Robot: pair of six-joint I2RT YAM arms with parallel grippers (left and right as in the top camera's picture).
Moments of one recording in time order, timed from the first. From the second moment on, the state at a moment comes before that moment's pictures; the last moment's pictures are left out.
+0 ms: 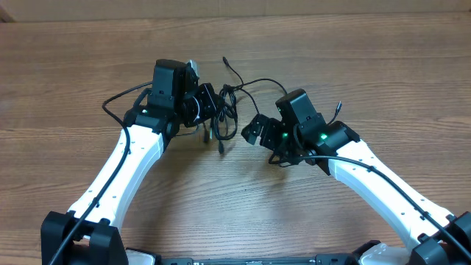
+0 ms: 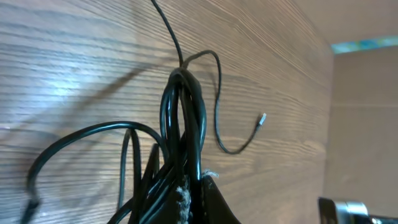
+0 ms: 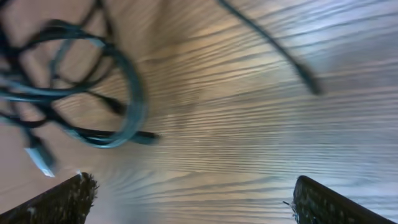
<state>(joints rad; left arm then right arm) -0.26 1.54 1.12 -0.40 0.44 -0.75 0.55 1.48 1.05 -0.60 -0.27 0.93</state>
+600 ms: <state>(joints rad) -0.26 1.54 1.12 -0.16 0.79 -1.05 0.55 1.48 1.05 -0.52 -0.31 0.95</state>
